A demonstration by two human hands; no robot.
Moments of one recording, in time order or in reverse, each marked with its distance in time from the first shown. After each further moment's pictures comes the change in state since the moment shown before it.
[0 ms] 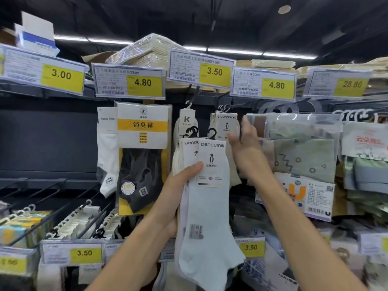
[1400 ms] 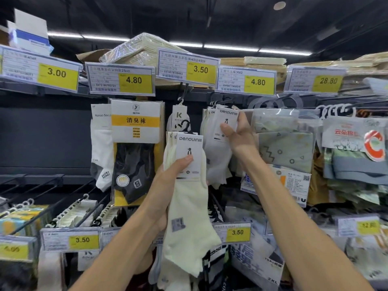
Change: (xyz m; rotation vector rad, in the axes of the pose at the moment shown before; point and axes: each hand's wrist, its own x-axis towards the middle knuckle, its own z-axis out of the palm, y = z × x) left_hand -0.016 -0.002 0.007 0.120 0.091 0.086; right_hand 0.015 0.007 -0.010 0.246 0.012 0.017
